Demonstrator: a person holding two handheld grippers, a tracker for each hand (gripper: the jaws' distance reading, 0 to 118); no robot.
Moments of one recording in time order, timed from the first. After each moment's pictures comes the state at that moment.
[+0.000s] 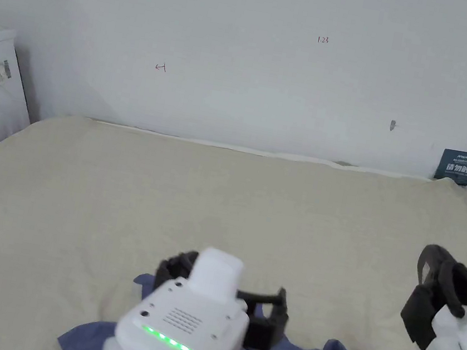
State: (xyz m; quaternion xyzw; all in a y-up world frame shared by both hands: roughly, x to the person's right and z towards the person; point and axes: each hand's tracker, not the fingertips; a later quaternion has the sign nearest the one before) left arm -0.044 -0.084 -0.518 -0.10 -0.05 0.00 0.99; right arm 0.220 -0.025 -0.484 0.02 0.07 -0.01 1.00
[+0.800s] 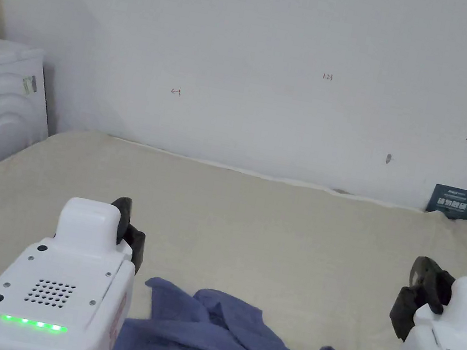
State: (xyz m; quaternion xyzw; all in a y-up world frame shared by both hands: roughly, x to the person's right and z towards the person) left arm -0.123 -0.021 -0.404 0.00 0.12 -0.02 0.99; right arm 0.212 -0.007 -0.439 0.00 0.05 0.02 1.00
